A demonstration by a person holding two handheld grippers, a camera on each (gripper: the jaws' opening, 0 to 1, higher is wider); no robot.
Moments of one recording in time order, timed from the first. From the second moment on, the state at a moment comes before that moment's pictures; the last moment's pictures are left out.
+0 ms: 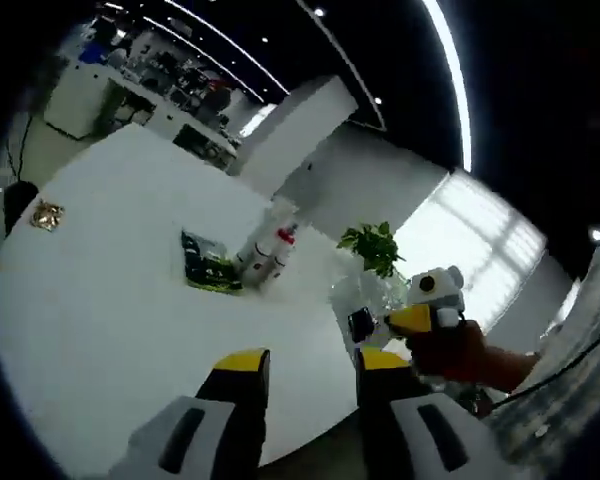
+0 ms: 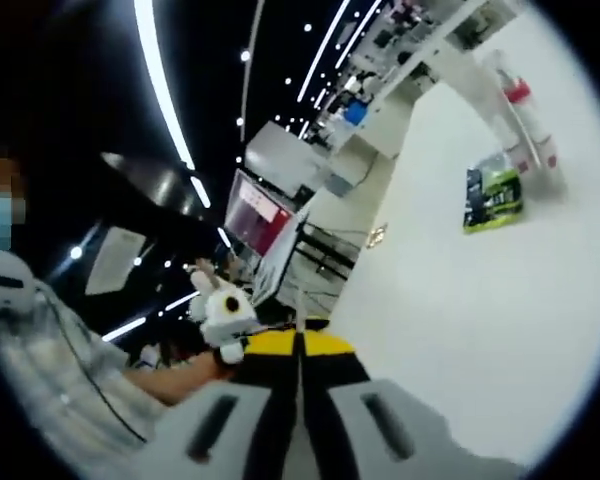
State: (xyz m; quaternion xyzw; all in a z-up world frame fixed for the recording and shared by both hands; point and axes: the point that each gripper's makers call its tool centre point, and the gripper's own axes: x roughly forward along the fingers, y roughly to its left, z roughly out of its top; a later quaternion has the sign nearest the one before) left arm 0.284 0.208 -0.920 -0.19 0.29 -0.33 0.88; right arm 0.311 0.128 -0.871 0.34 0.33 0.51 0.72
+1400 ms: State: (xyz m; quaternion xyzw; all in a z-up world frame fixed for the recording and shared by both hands) left arm 0.253 0.257 -1.043 0.14 0.47 -0.25 0.84; right arm 0.556 0.276 -0.806 0.24 0.24 0.53 0.77
